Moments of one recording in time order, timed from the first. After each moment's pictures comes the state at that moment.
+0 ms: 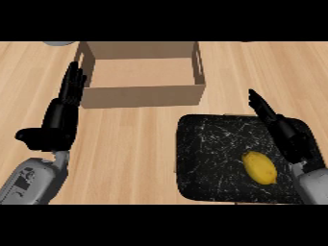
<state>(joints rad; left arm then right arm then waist) -0.29 0.36 -0.31 -1.49 0.27 0.43 -0.14 -0.21 -0.47 0.32 -1.36 -0.21 -0.03 -0.12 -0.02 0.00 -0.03</state>
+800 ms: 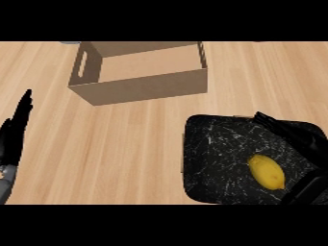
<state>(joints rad) -0.15 0.61 -0.25 -1.30 0.17 0.42 0.00 -0.19 -0.68 0.35 -1.33 -0.21 0.48 -0.73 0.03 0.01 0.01</state>
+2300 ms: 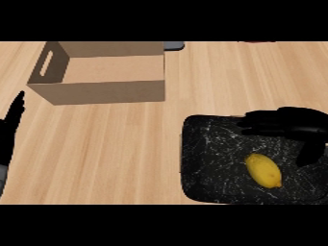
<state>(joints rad) -0.14 0.61 -0.18 -1.26 0.11 0.36 0.03 -0.55 -0.81 0.64 -1.11 0.52 0.24 -0.97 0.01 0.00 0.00</state>
